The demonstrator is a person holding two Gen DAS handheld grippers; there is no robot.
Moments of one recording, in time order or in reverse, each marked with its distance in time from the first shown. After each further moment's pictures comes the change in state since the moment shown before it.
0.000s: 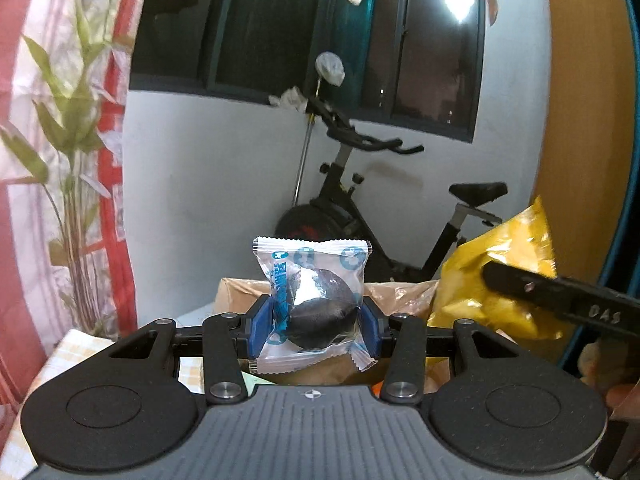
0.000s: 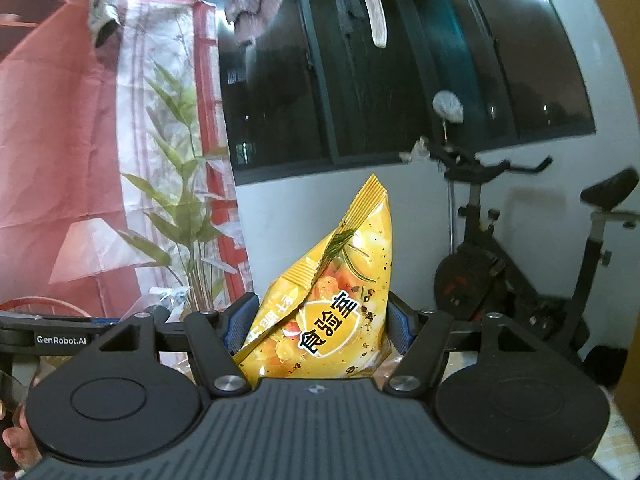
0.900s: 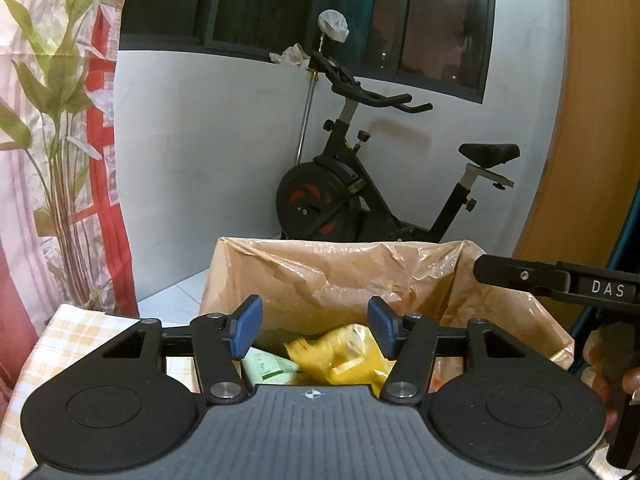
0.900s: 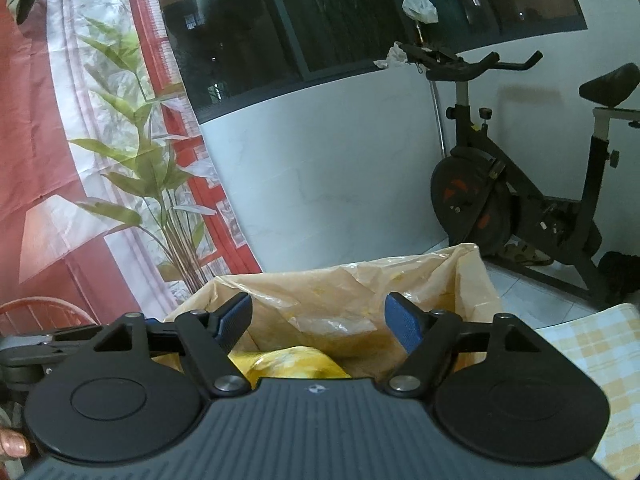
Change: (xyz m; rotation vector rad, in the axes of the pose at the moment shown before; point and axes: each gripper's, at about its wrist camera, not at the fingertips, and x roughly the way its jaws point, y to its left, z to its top) left arm 0.035 0.016 -0.011 0.007 0.116 0.000; right arm 0.066 -0.028 -0.012 0.154 0.234 -0.033
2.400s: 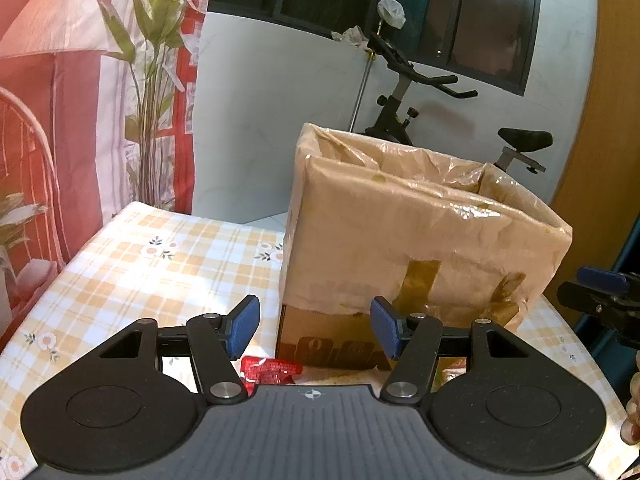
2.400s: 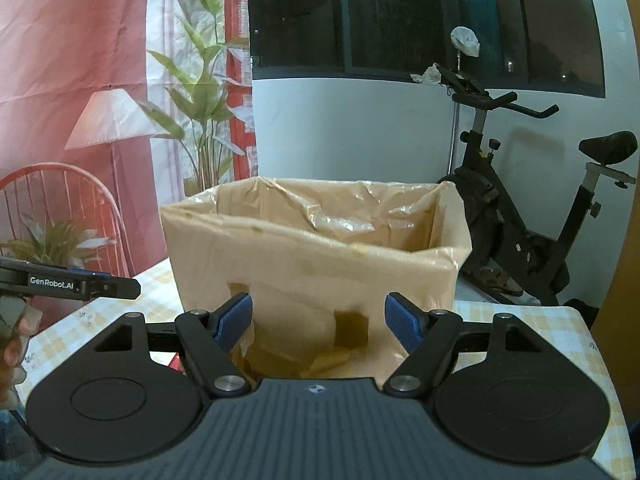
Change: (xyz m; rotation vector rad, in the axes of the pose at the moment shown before) left arm -0.094 0.013 -0.121 -0.124 0.045 0.128; right arm -0.107 0.035 -0.115 -0.281 0.012 -0.034
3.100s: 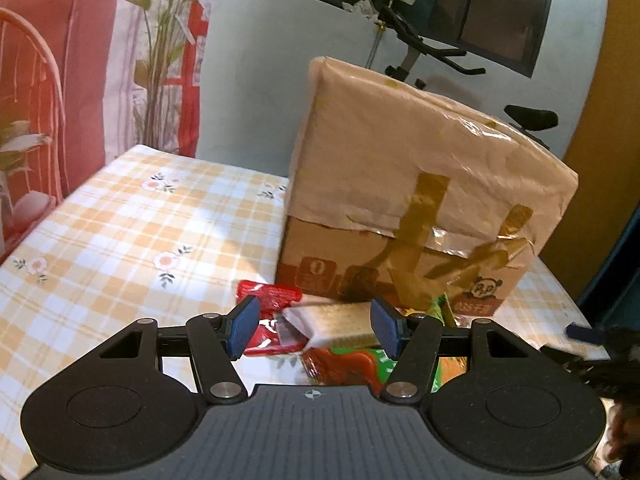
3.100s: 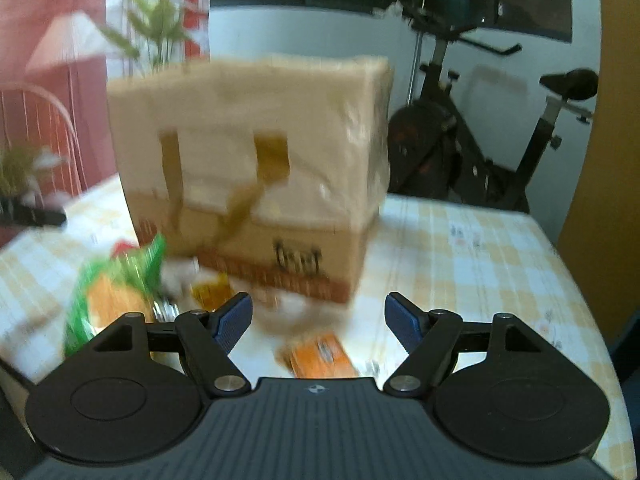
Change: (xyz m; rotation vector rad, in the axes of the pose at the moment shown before) left arm 0.005 0.007 -0.052 -0.047 0.081 -0.011; right arm -0.004 -0.035 -0.096 0.001 0.203 -0.124
